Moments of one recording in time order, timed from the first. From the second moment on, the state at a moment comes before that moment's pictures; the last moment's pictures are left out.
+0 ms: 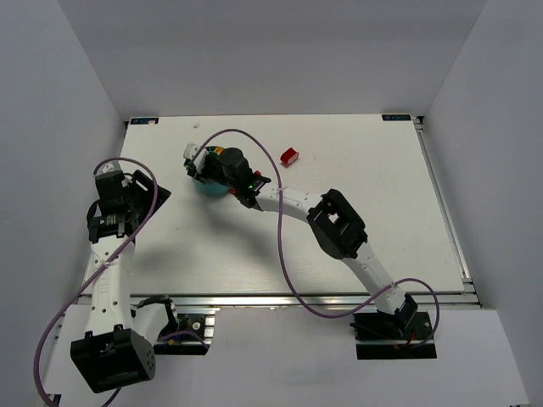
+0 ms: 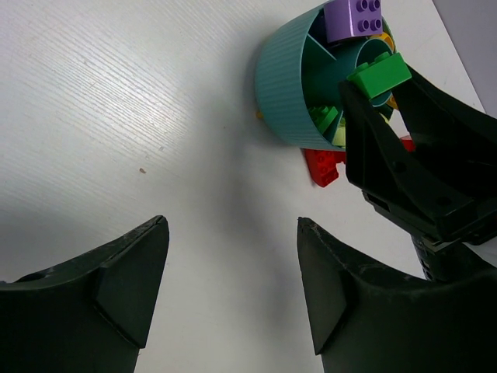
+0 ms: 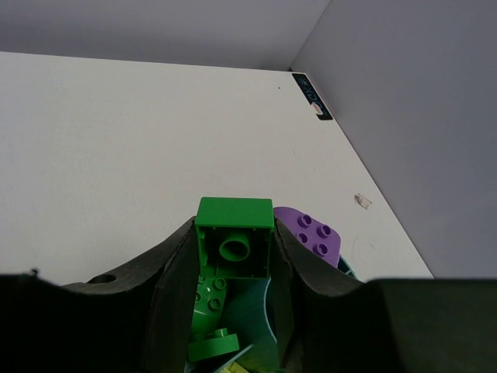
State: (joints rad) left arm 0.22 0.96 0.90 -0.60 0.14 -0.63; right arm 0.95 2.41 1.95 0.42 -0.20 -0.44
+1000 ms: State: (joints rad) left arm 0.22 0.91 0.86 -0.58 0.14 -0.68; right arm 0.94 2.41 1.83 0.47 -0.19 -0.45
